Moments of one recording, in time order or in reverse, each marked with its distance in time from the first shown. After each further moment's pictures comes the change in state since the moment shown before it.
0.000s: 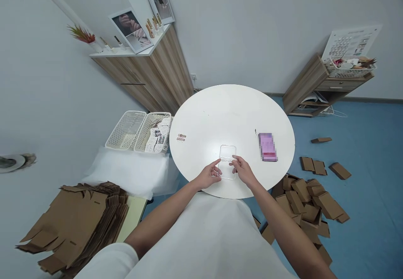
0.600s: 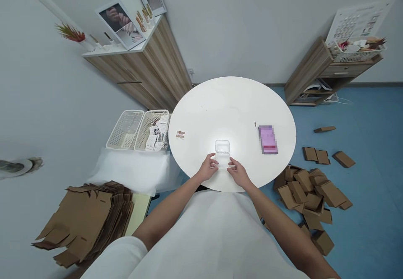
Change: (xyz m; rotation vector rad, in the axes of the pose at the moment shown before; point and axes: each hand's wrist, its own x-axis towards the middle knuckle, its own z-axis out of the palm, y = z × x) left_hand 0.021 -0.032 -0.009 0.201 0.240 -0.050; right_hand -0.012 0.053 0.025 -0.074 0.027 0.006
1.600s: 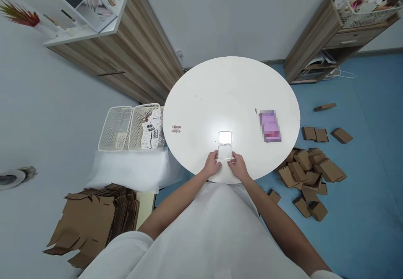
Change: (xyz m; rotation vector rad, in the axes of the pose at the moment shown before) left_hand 0.008 -0.017 0.020 0.184 0.010 -0.148; right_hand 0.004 0.016 0.026 -0.072 0.141 0.187
